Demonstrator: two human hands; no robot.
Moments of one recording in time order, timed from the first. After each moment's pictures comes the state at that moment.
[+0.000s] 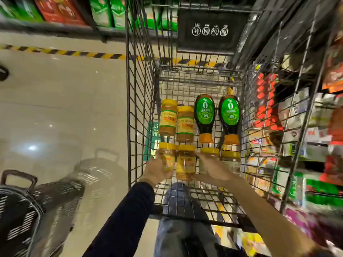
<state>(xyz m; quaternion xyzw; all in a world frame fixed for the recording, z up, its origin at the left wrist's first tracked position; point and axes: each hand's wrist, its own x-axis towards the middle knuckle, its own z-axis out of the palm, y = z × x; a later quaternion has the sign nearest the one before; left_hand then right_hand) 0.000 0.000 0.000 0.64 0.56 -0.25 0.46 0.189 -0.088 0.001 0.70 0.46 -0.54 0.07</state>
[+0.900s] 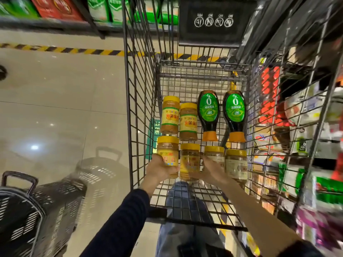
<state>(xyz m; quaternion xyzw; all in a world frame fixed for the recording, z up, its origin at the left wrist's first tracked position) -0.015 0.001 -0.034 0.49 0.65 -0.14 0.56 0.163 -0.078 0.021 0.74 0.28 -0.61 -0.06</state>
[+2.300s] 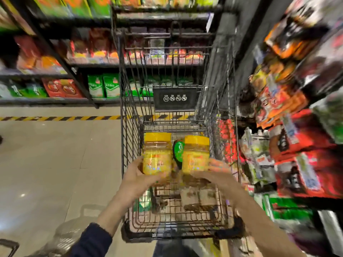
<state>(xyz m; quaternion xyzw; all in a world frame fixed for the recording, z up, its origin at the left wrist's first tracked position) 0.034 0.015 0.236 0.55 0.51 0.13 0.65 0.229 -0.098 0.195 0.72 0.15 -0.54 -0.41</state>
